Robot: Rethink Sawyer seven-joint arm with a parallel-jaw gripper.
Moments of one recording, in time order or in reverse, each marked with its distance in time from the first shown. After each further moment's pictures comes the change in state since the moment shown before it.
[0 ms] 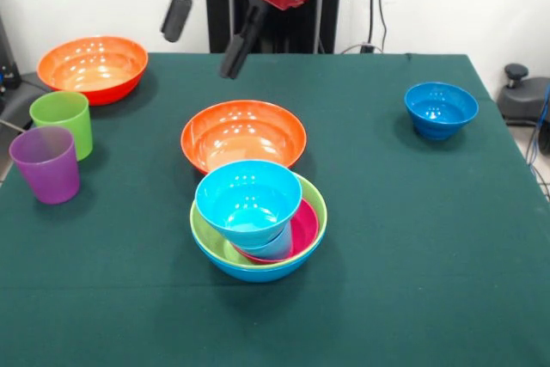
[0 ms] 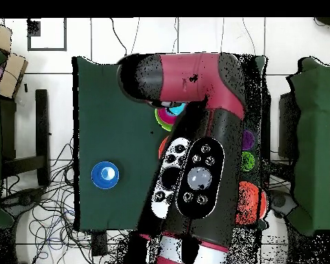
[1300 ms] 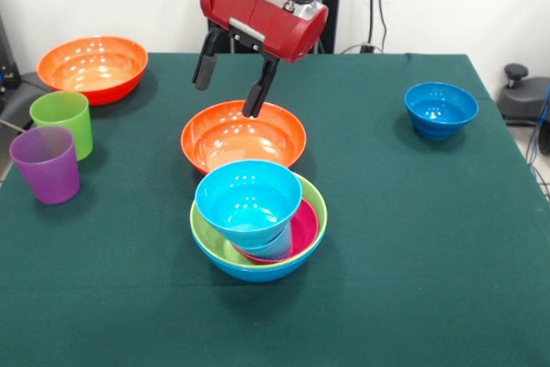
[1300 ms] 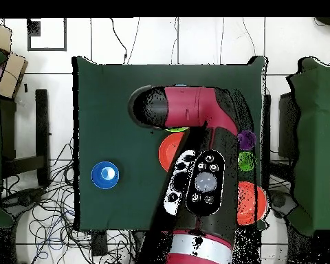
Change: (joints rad) arm -0.027 -0.022 0.060 0.241 0.000 -0.198 0.000
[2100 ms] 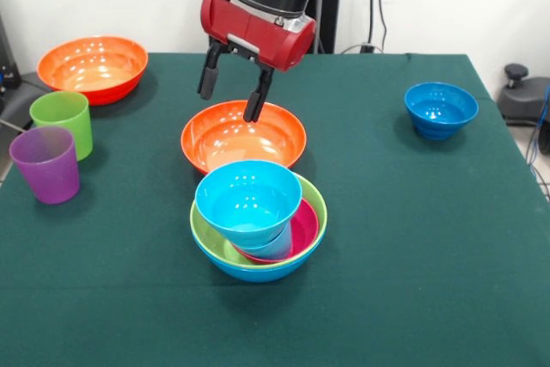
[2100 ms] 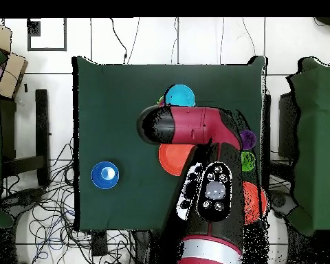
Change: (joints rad) arm -0.039 -0.027 0.033 0.151 0.000 -0.129 0.000
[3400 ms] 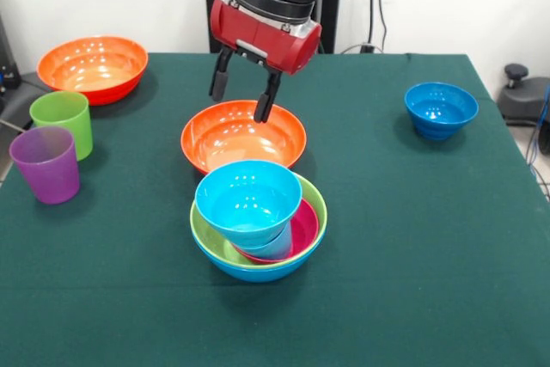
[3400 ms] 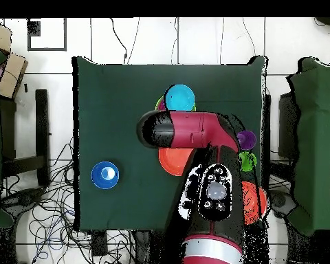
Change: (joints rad) arm -0.013 -0.006 0.026 0.043 0.000 -0.011 0.000
